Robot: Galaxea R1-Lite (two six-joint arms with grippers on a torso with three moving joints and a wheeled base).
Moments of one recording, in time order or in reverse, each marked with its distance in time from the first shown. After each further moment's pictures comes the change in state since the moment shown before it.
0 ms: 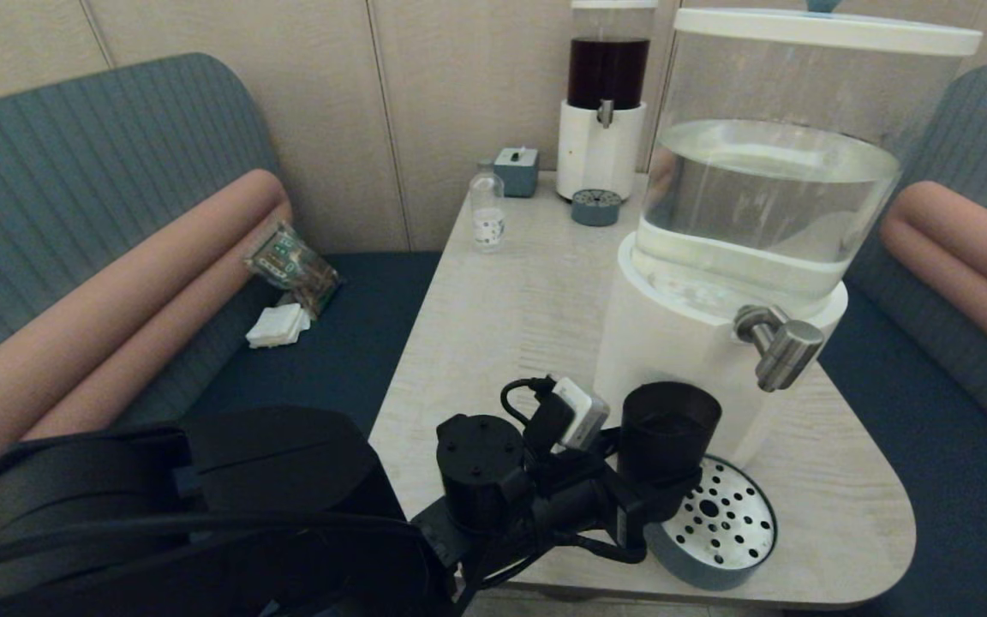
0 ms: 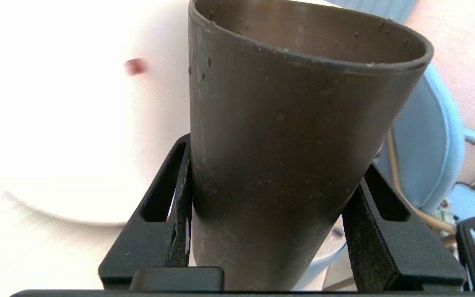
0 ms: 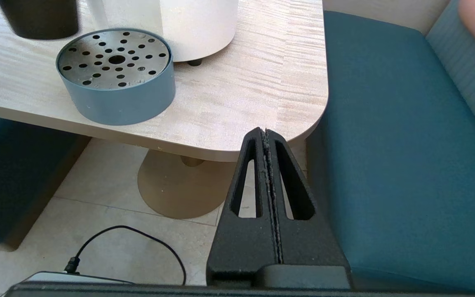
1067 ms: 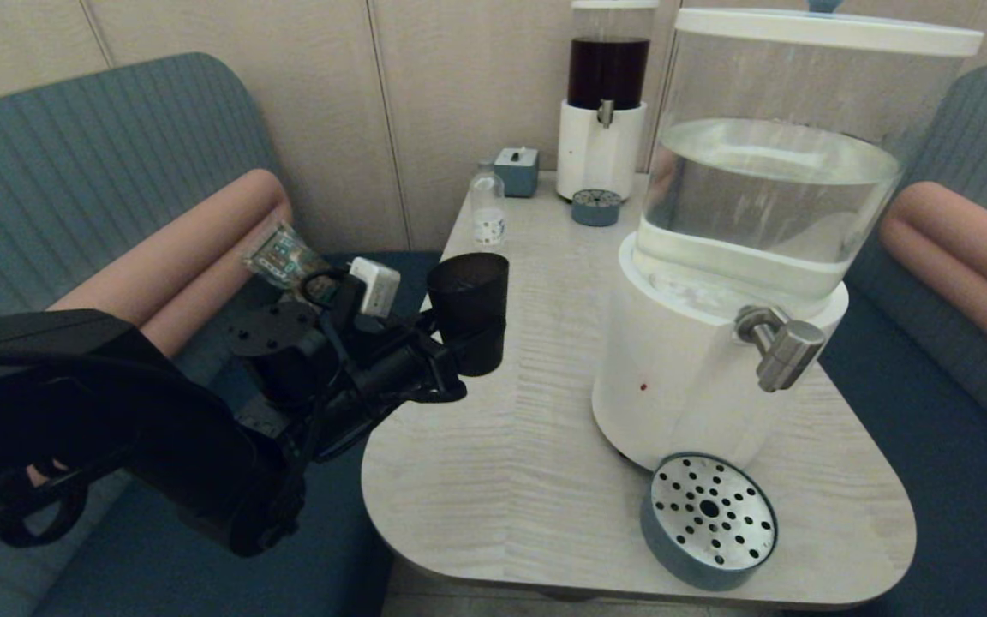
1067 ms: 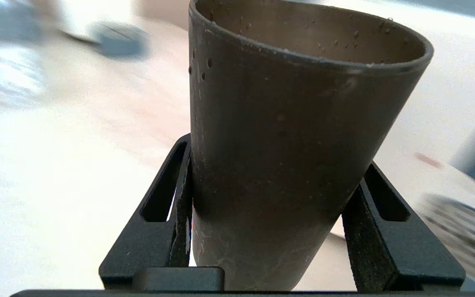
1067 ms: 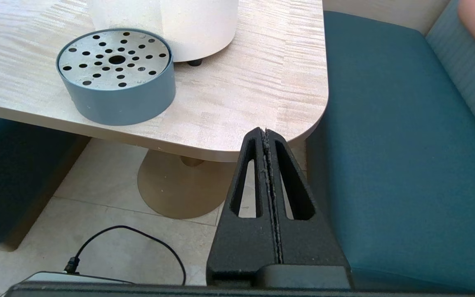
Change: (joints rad) left arm 0.442 -0.191 0.054 0.000 -0.098 0.001; right arm 0.000 0.000 0.000 0.000 0.000 0.000
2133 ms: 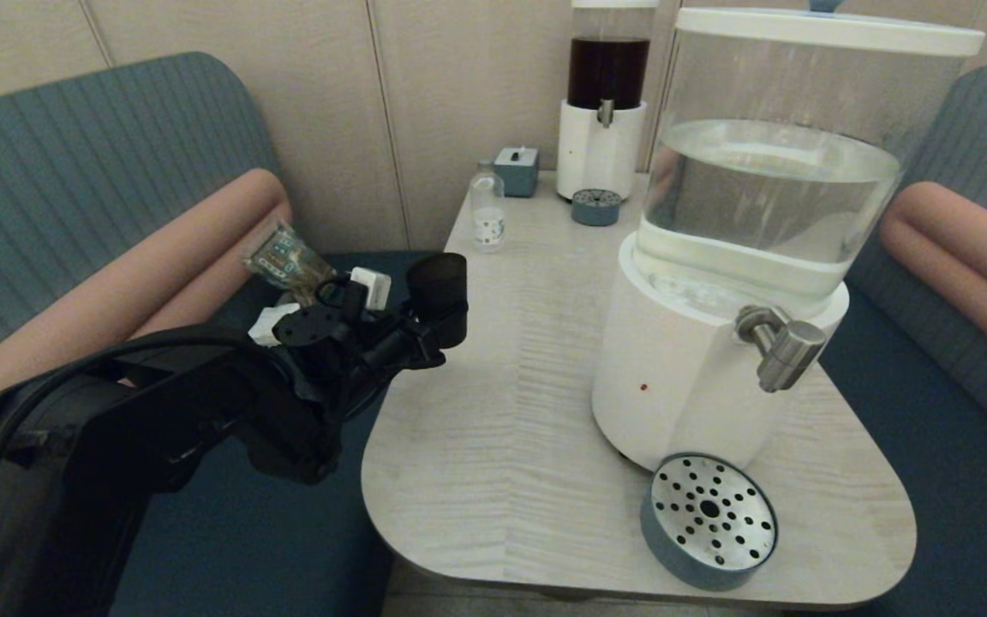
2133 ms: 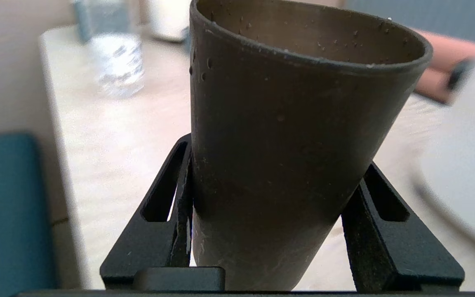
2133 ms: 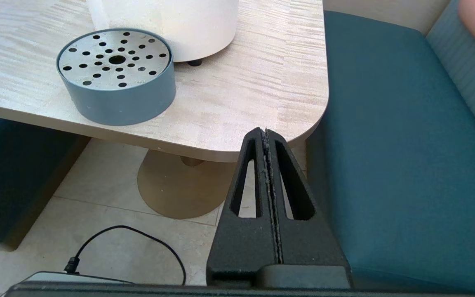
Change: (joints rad) left arm 0.155 0.352 -0.397 0.001 0.006 0.007; right arm 0.000 0.000 0.000 0.000 0.000 0.000
